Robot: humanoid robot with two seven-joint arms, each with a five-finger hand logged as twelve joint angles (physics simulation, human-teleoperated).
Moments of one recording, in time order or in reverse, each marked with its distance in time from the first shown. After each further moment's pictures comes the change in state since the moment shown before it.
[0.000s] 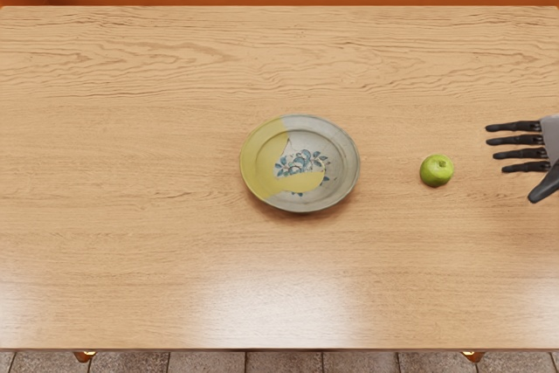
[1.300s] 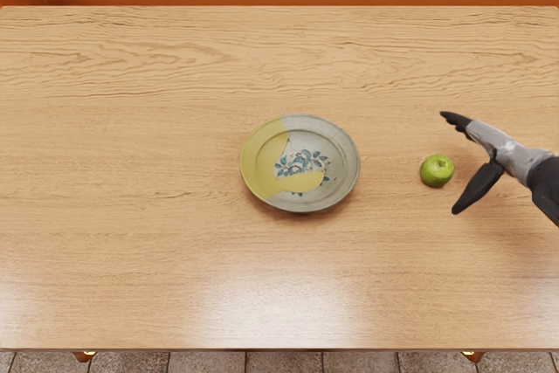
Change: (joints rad) left arm 0.000 0.000 -0.002 0.004 0.000 0.000 0.000; right arm -0.221 0.338 -0.048 0.084 -0.987 -0.634 0.430
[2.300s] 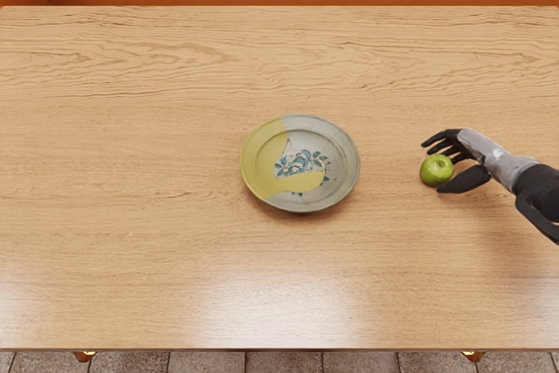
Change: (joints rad) left arm 0.000 0.000 0.000 0.000 0.000 0.000 0.000; right arm -0.010 0.071 -0.020 -0.069 -0.021 -0.028 0.005
